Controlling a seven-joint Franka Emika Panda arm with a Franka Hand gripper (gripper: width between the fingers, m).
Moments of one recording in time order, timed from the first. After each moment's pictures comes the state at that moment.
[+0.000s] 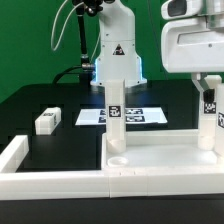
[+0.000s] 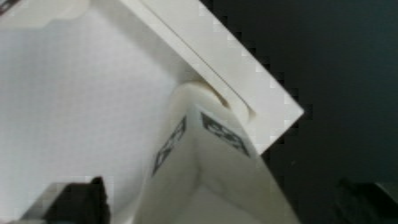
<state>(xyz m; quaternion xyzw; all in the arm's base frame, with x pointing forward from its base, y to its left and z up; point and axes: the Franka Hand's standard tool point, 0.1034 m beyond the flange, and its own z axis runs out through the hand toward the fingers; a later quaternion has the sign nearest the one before) 0.640 0.115 0.111 -0.94 0.34 -0.01 0.06</state>
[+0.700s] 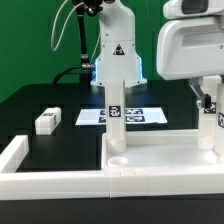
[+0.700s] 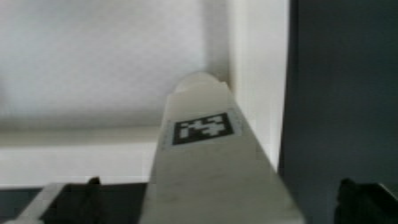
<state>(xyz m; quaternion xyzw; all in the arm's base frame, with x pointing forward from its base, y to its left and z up) 0.638 0.112 0.107 -1.00 -0.03 -0.03 0.03</state>
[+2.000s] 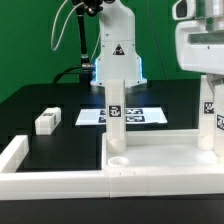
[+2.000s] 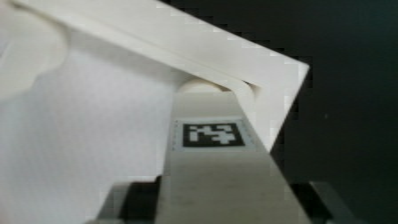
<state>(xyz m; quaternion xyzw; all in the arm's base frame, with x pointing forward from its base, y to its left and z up) 0.640 0.110 0.106 -0.78 0.63 -0.01 0.06</state>
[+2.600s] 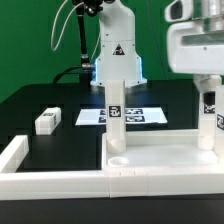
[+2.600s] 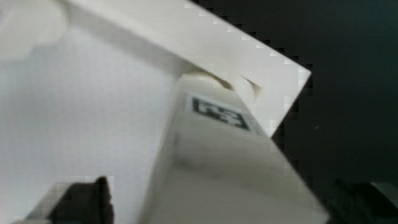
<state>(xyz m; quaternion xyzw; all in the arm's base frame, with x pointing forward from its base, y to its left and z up) 0.643 0.102 0.106 -0.89 0.44 -0.01 0.06</state>
